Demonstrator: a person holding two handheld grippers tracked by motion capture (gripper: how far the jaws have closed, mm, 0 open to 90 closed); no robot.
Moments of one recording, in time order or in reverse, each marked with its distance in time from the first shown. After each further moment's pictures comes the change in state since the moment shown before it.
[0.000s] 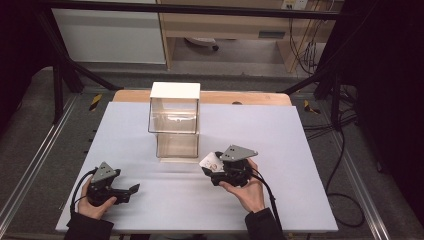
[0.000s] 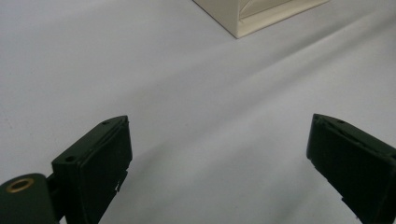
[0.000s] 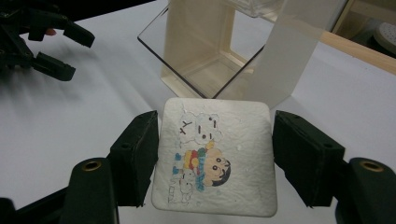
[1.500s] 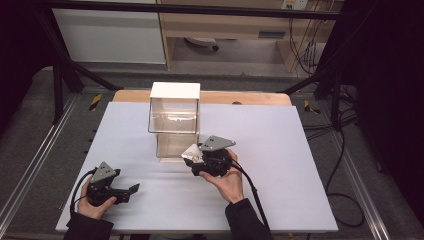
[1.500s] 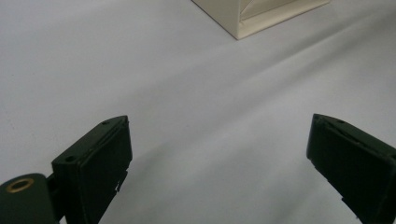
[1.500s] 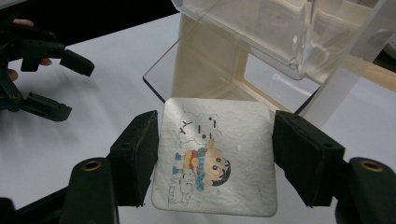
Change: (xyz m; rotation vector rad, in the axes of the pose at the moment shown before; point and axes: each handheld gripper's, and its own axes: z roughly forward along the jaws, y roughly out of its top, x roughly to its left) left arm 0.000 0.000 -0.001 -0.005 0.002 -0.002; right arm 0.013 0.032 0.045 -0.020 0.004 0.001
